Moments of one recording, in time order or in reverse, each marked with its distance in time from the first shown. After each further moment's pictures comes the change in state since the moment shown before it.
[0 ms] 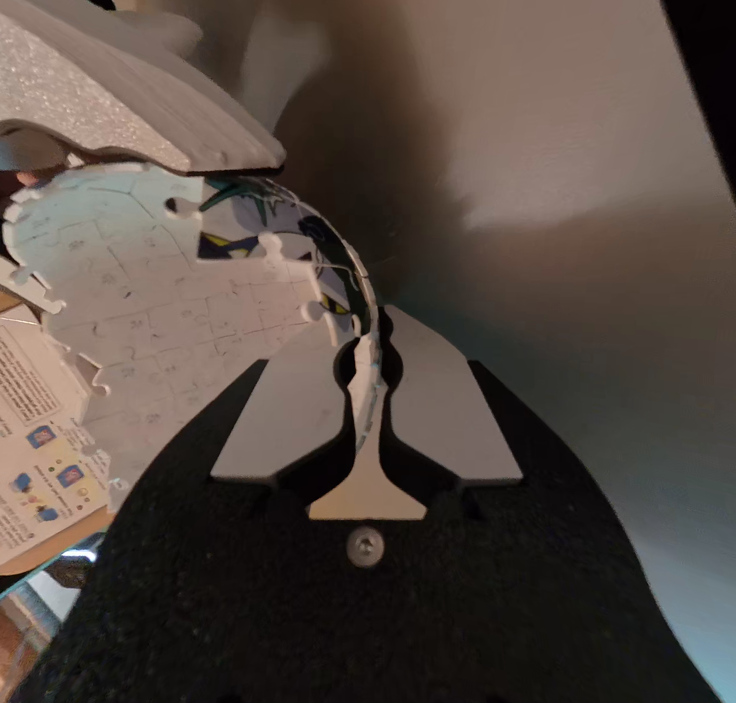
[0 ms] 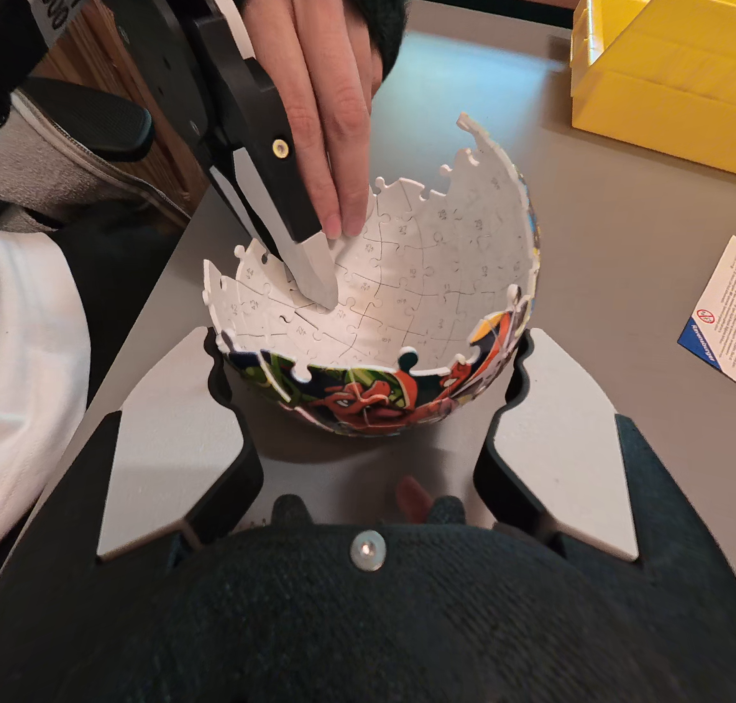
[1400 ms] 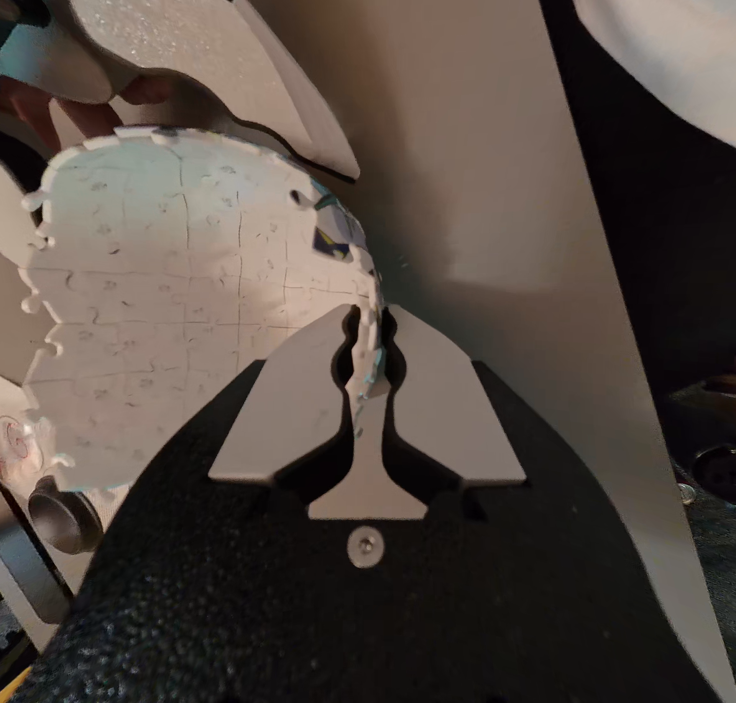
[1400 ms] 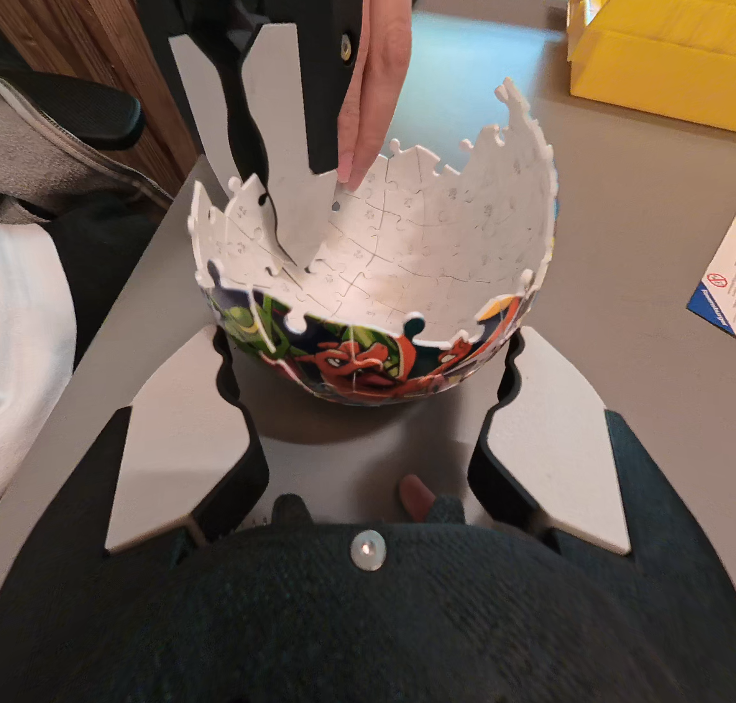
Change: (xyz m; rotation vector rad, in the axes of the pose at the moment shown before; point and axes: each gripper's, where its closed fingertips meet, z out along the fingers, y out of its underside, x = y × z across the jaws) left arm -0.007 -0.010 -0.015 0.213 0.336 -0.296; right arm 0.010 0.018 -0.003 -0.001 -0.009 0.040
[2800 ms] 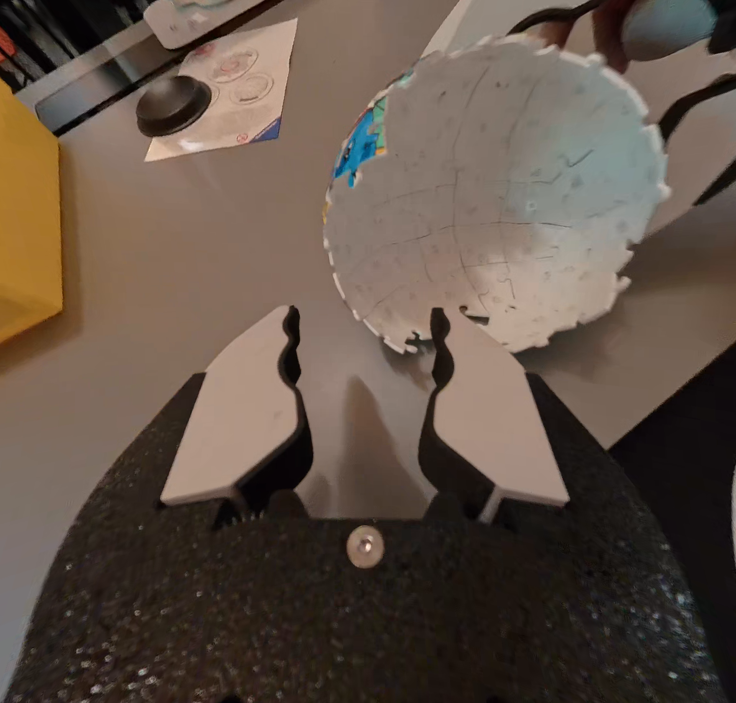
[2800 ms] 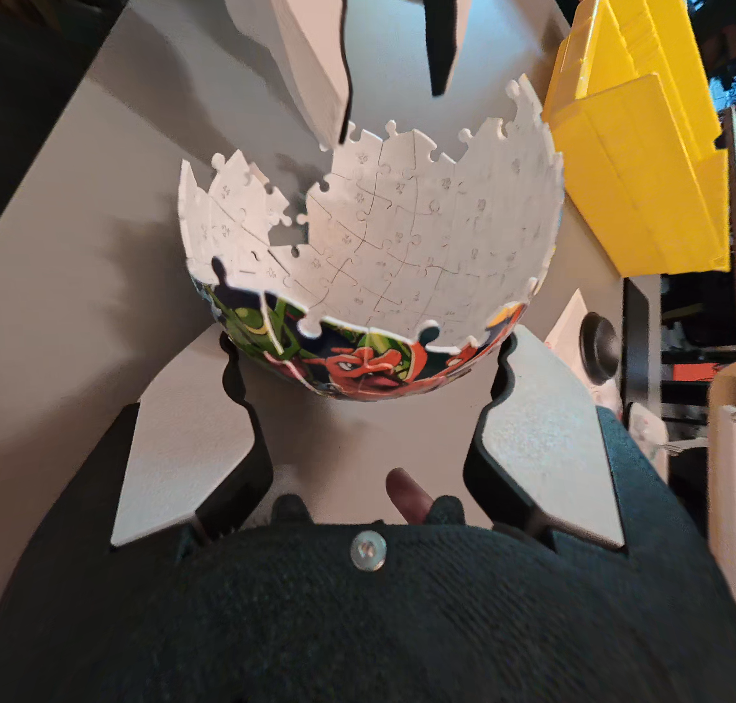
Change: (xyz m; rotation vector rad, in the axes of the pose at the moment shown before) left arm 0.010 0.059 -0.057 0.230 -0.714 -1.101; right arm -0.010 -0.017 0.016 -0.301 0.253 -0.499
